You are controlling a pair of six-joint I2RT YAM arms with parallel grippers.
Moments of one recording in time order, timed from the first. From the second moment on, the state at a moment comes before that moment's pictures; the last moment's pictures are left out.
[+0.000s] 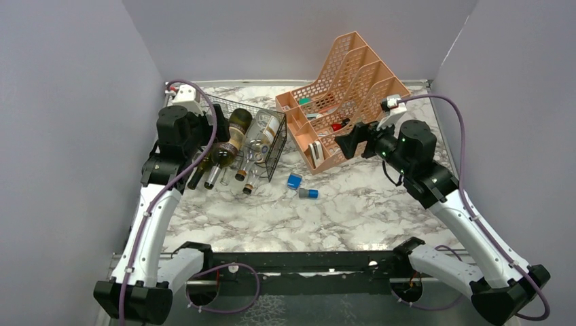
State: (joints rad) left arm -0.14 0.96 1.10 -0.43 -0.01 -0.21; right arm 0.50 0.93 1.00 -0.26 -0.04 0.23
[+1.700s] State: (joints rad) left arm -0.13 1.11 1.08 -0.82 0.00 -0.21; right arm 0.50 0.94 1.01 -0.46 -0.39 0.18
